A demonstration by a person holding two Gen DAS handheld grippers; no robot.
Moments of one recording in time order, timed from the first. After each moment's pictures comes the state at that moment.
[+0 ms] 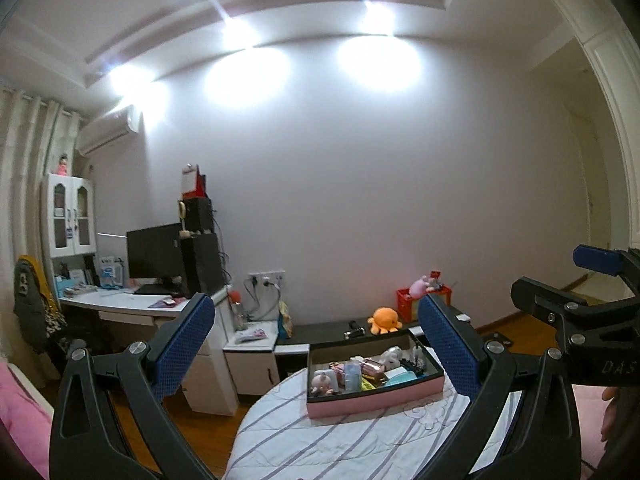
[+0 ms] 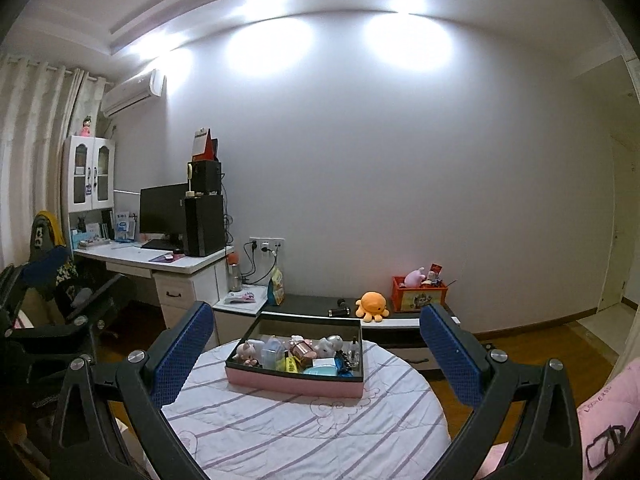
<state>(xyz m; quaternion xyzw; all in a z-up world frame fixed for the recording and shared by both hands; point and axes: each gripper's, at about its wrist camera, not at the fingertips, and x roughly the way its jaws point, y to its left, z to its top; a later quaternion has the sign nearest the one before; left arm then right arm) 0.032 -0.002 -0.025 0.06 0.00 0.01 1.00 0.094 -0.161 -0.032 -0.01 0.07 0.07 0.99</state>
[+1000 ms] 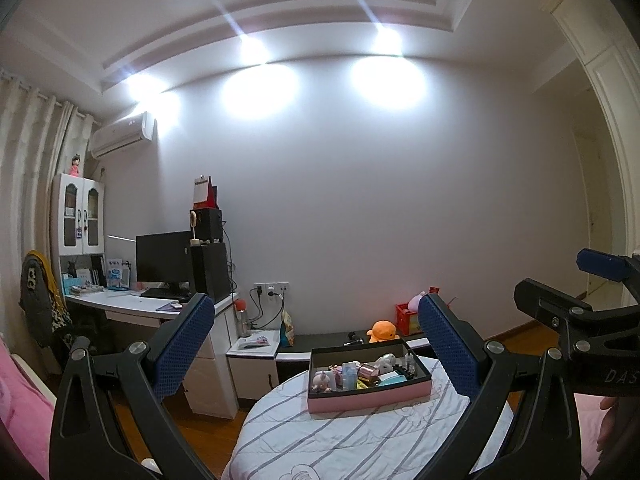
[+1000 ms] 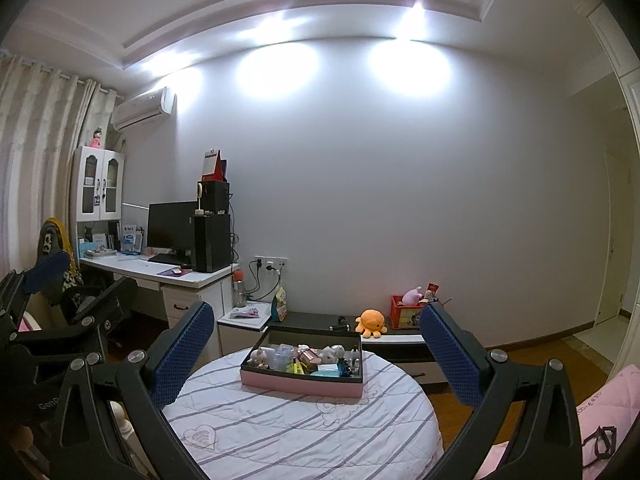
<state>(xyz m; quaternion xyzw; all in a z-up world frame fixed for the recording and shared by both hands) -0.031 -0.003 -0.016 0.04 -0.03 0.02 1.00 0.029 -0.153 -0.020 -0.02 0.03 0.07 1.00</state>
